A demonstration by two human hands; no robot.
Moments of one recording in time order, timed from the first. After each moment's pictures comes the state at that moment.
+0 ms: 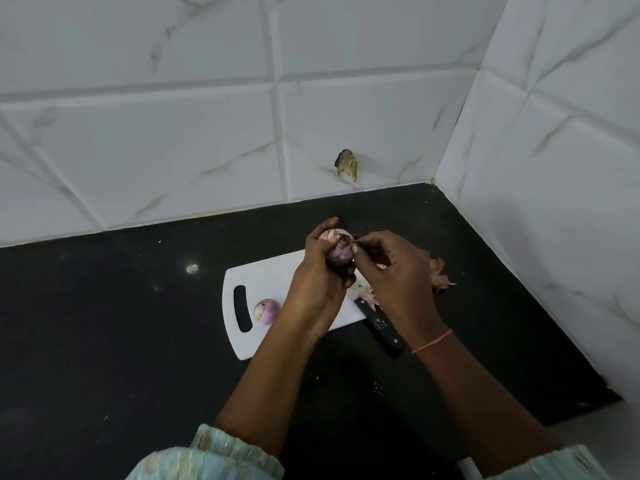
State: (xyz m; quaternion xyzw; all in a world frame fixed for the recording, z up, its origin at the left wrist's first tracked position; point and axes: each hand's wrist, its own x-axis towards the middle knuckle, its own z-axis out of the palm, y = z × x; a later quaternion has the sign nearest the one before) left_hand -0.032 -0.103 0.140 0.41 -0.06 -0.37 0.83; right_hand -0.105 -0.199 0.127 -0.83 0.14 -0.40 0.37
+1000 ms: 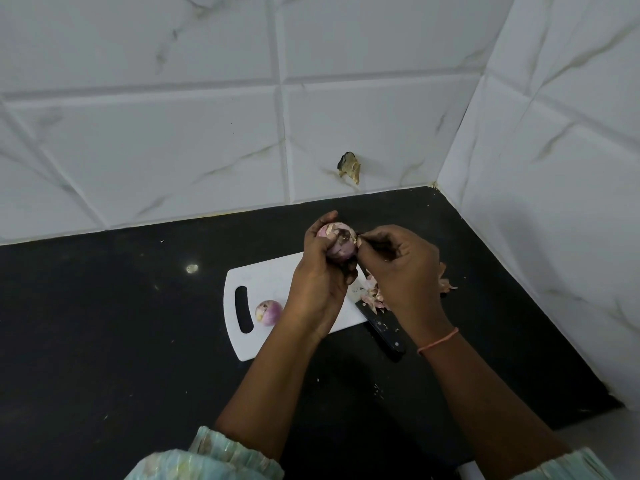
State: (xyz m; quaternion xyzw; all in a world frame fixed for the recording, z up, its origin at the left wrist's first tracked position) left_hand -0.032 -0.100 0.149 0.39 -0.09 -0.34 0.85; right_hand -0.103 -0.194 0.147 -0.80 0.15 -0.43 0.40
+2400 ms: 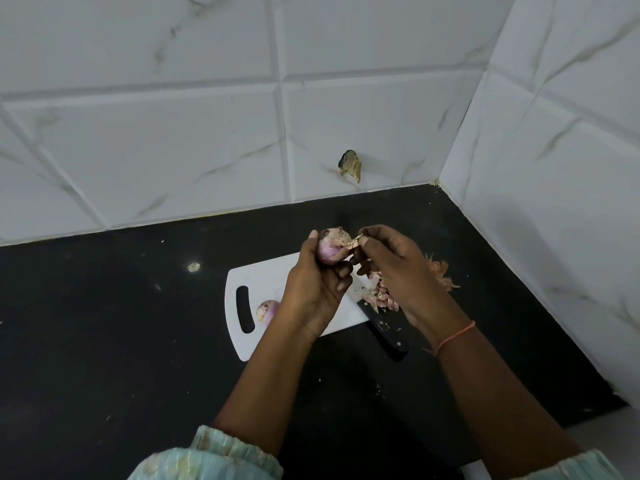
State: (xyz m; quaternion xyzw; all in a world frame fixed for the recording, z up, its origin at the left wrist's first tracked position) left_hand -0.022 -0.097 0.139 0.40 0.01 -0.42 0.82; right_hand -0.101 -0.197 0.160 -0.72 0.22 -0.19 0.64
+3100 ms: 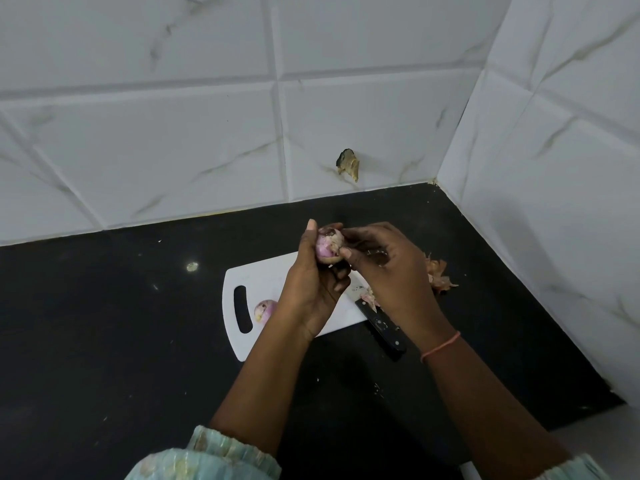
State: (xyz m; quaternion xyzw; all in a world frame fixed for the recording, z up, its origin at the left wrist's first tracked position) left_hand -0.020 -0.098 0.139 0.41 -0.02 -0.42 0.81; right_hand -0.102 -0.189 0.150 -0.81 0.15 -0.33 0.46
